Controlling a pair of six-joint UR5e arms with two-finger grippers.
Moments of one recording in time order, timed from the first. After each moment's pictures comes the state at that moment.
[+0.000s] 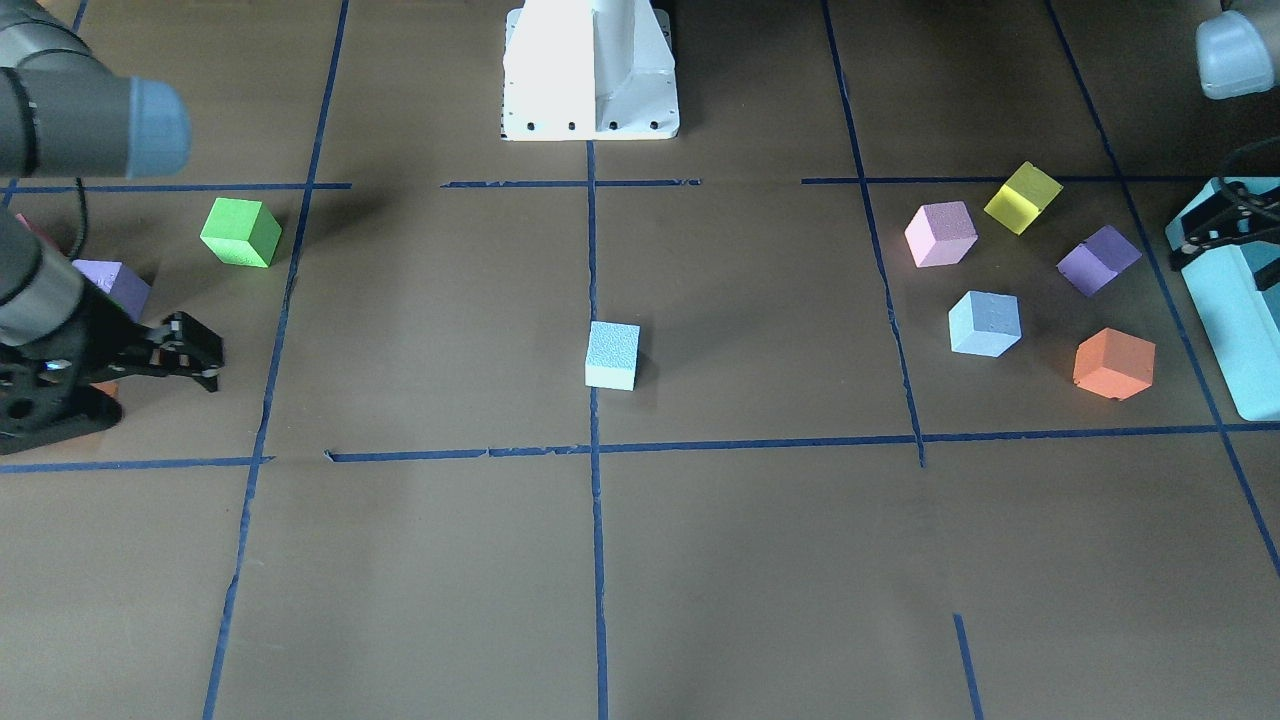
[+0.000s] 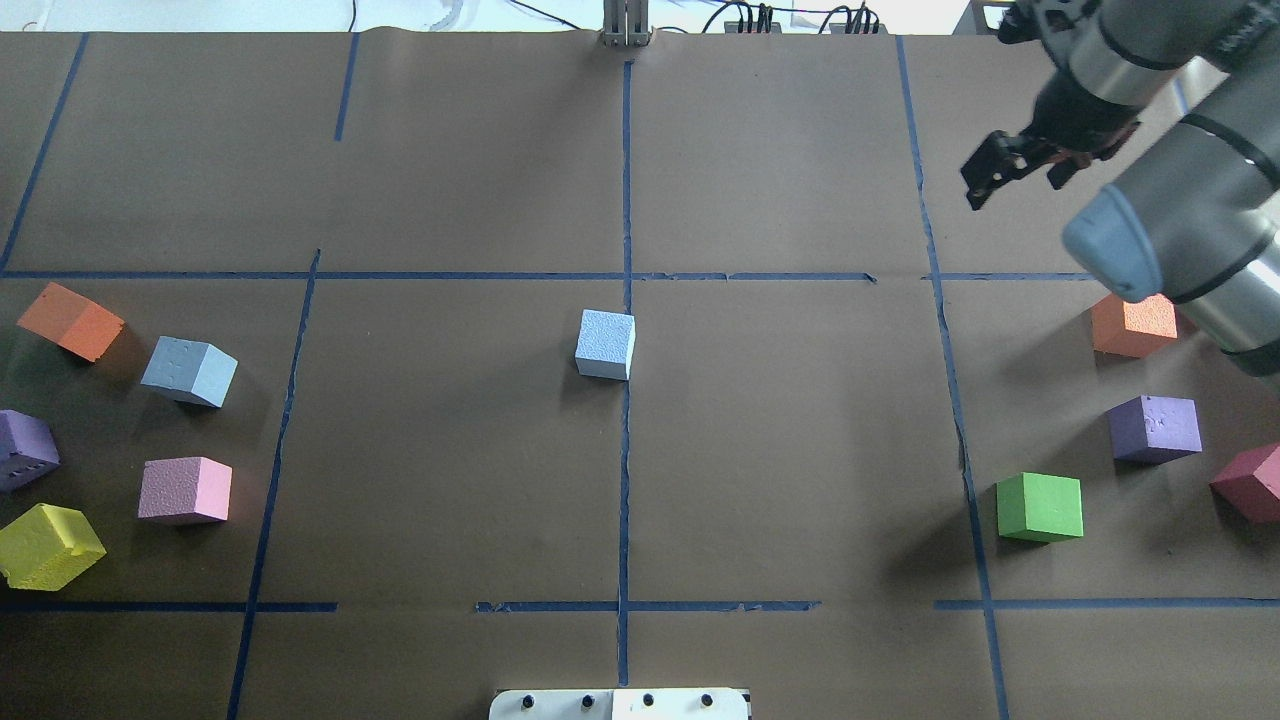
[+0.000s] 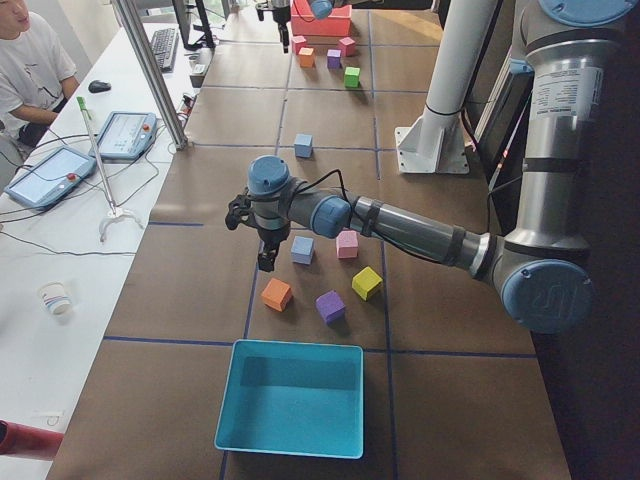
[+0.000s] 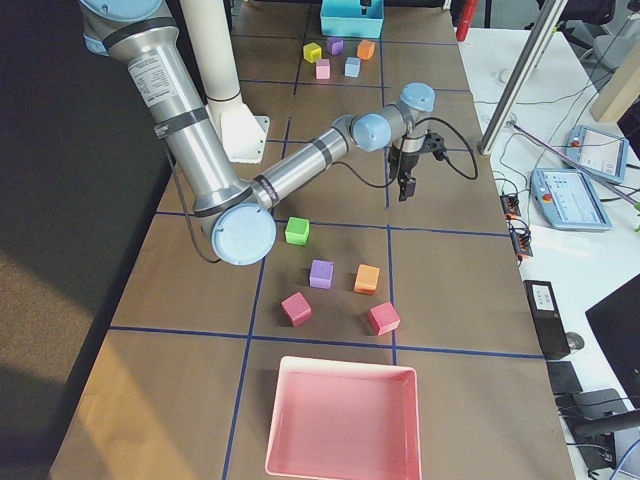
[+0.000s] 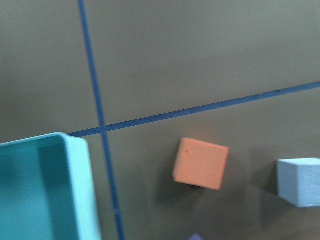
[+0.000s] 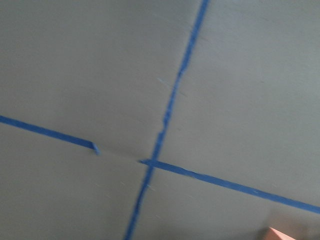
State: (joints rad) left arm -1.25 -1.59 -1.84 -1.73 -2.37 -0.28; right arm 1.12 -1.20 1.74 -1.71 2.23 0.29
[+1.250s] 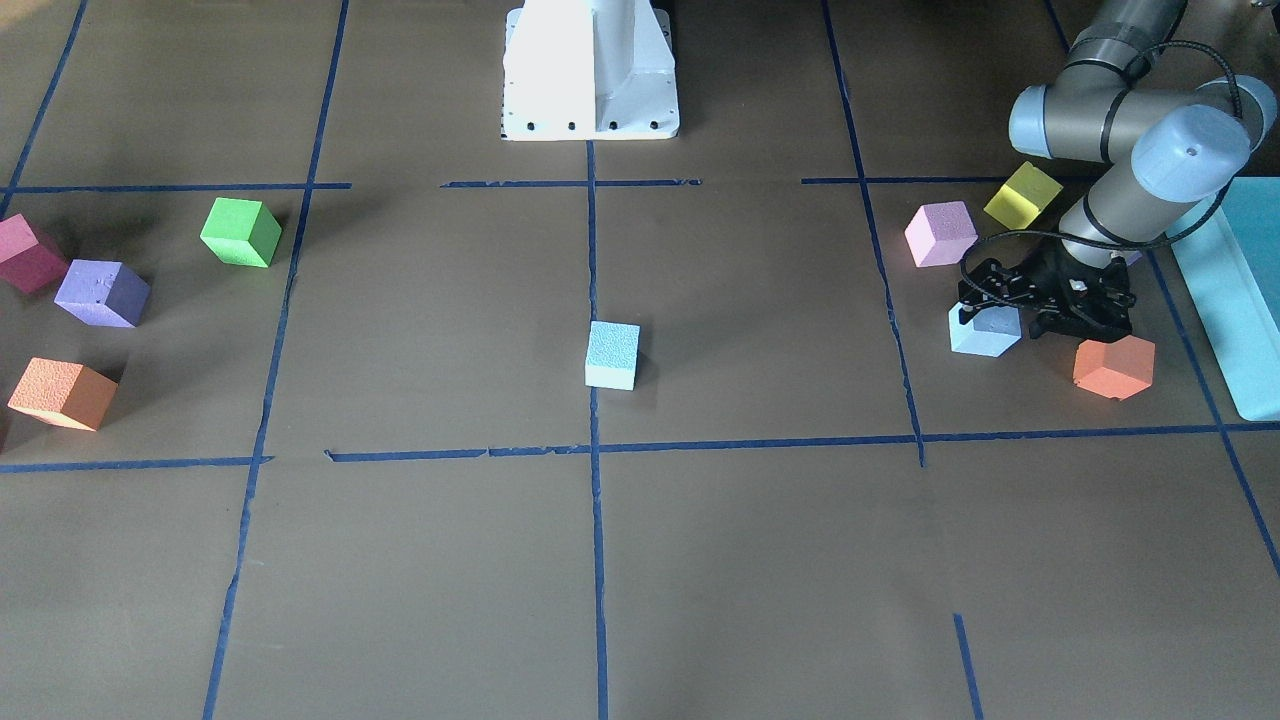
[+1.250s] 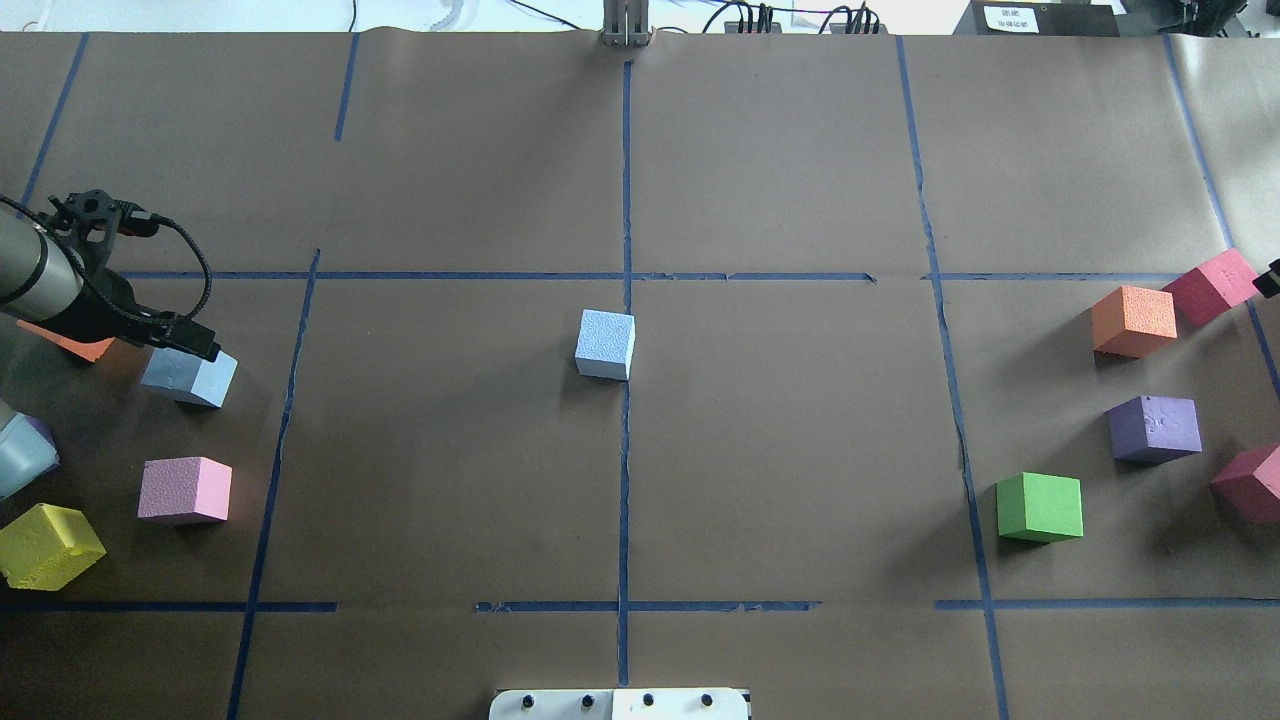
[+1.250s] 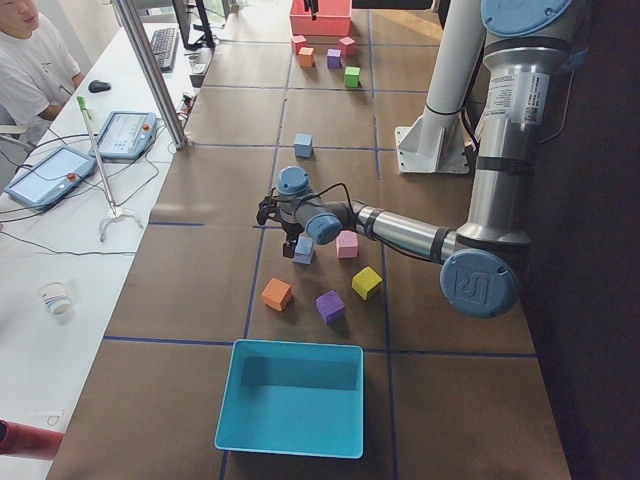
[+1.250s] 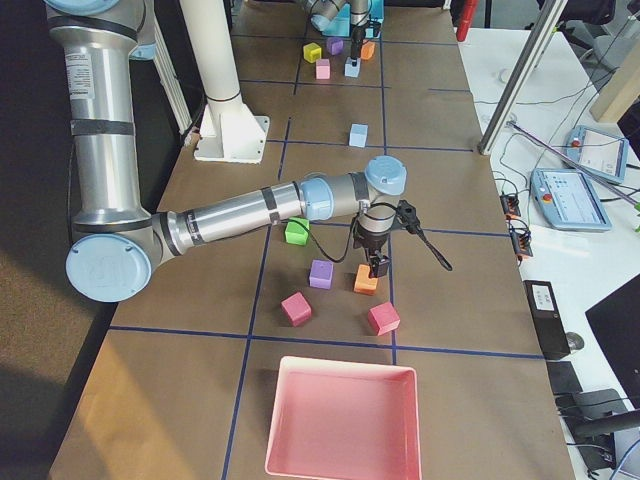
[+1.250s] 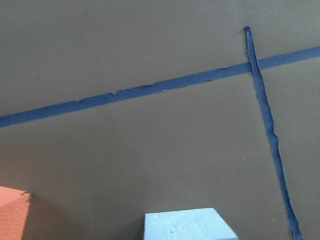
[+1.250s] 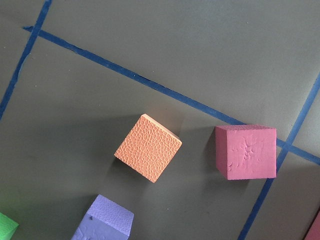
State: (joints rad) left arm -0.90 -1.65 -1.67 -2.08 -2.17 -0.71; right arm 1.33 -1.54 1.84 -1.69 2.30 -0.13
